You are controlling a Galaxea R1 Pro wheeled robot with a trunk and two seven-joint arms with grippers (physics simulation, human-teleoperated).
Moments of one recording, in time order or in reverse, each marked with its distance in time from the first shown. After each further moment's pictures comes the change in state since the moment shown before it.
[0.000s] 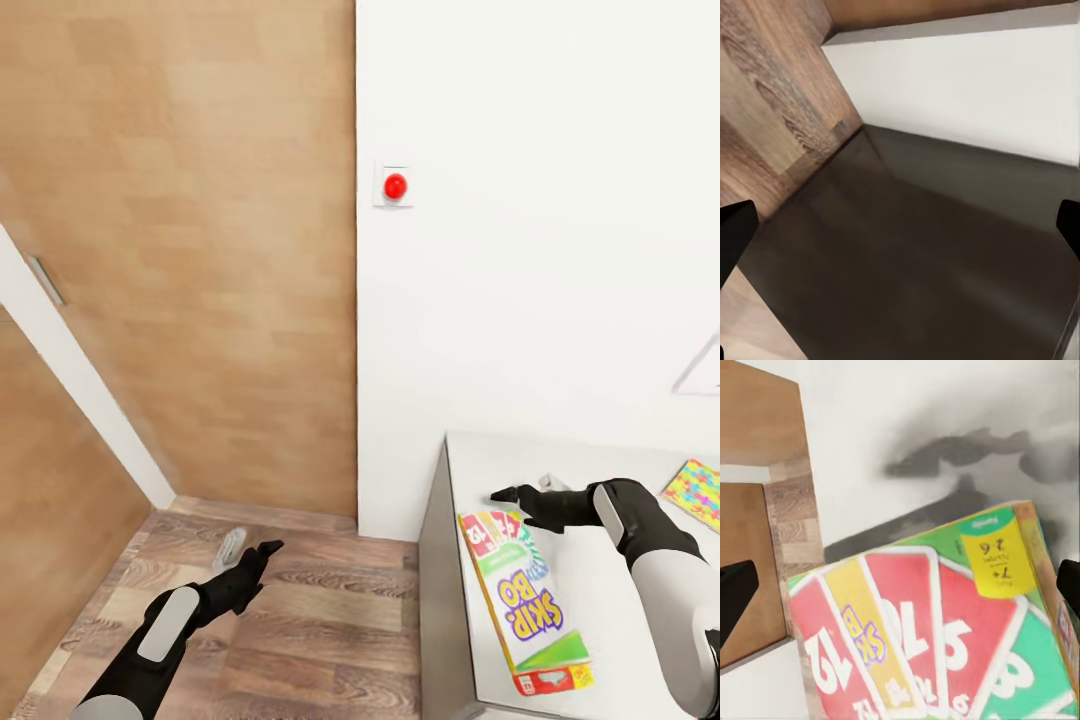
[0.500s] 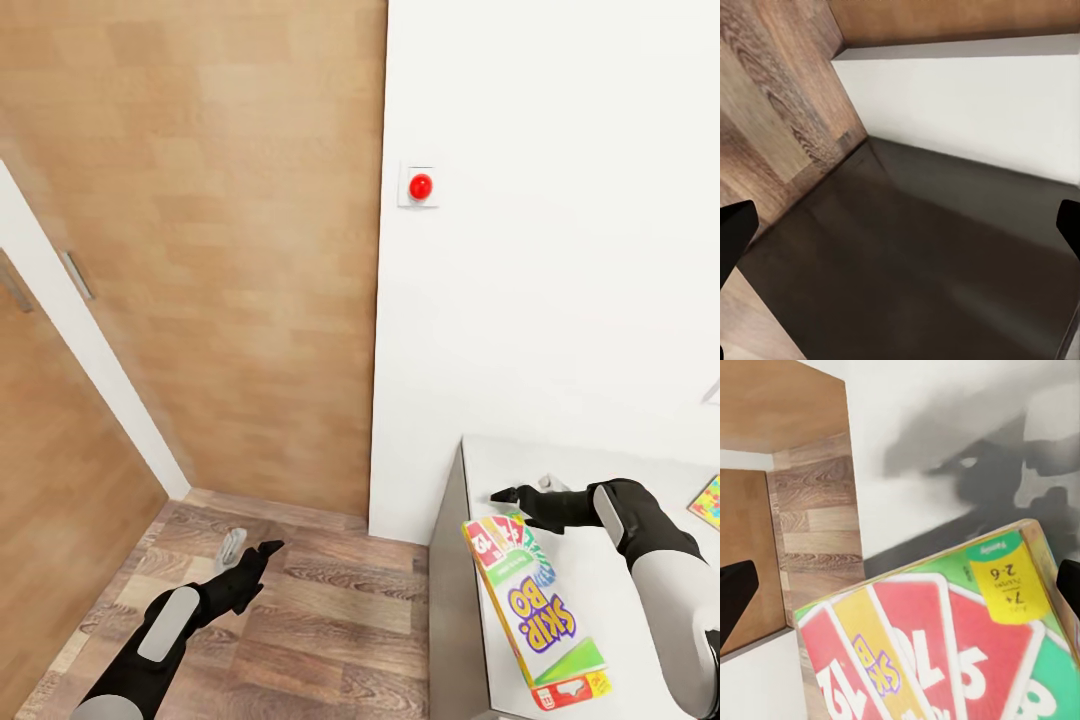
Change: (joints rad) left arm 0.000 0.000 0.000 0.000 0.000 0.000 0.000; right arm 0.001 0.000 0.000 0.000 0.001 0.000 -0.001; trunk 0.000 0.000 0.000
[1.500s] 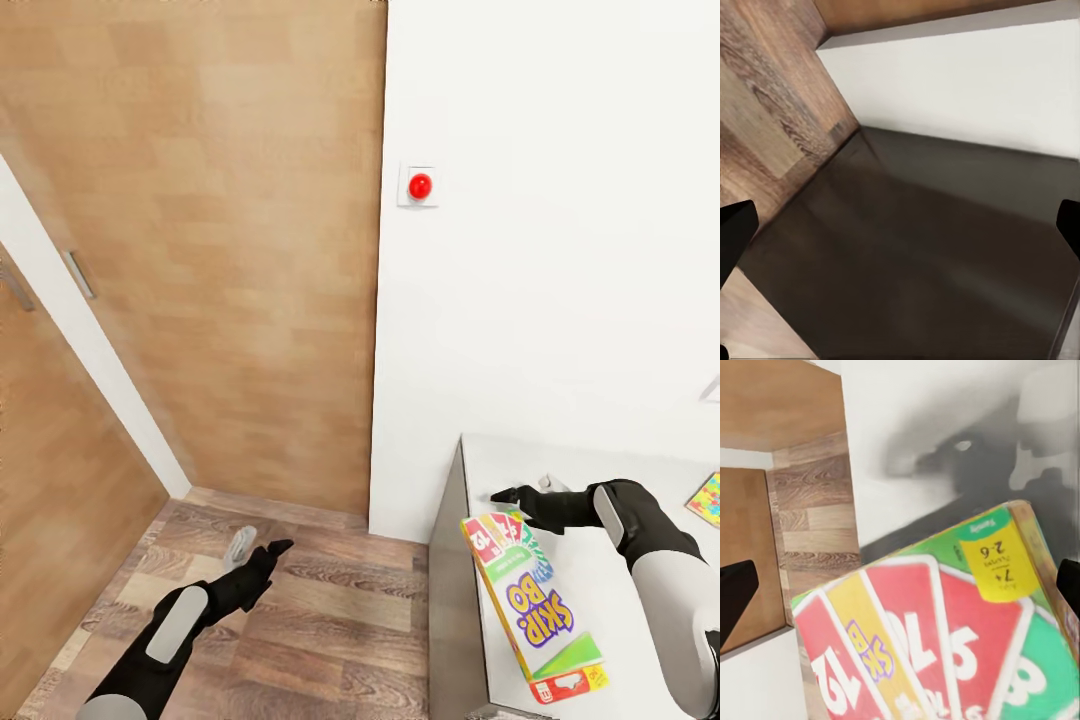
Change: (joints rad) left arm 0.000 0.002 -0.074 -0.003 -0.002 -0.016 -0.039; right arm 0.001 0.000 -0.001 0.000 0.000 0.000 0.000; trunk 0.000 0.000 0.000
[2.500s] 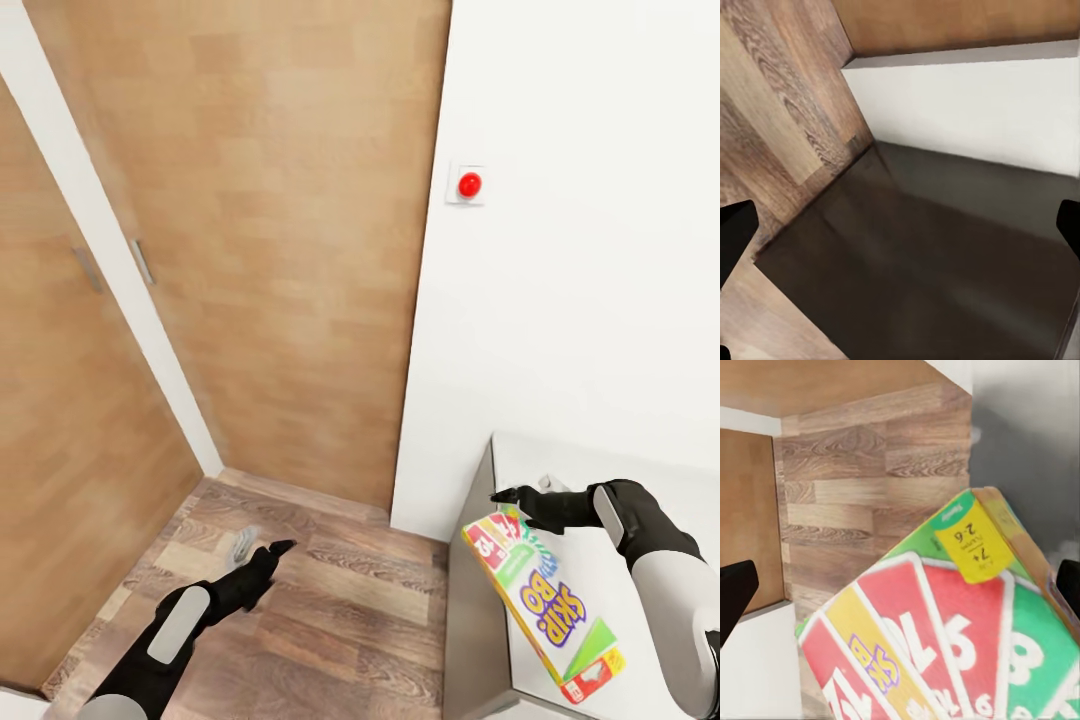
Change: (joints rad) left arm 0.000 0.000 -0.015 -0.001 0.000 -0.006 -0.005; right arm 0.000 0.000 0.001 0.000 0.001 0.000 0.001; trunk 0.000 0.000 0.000
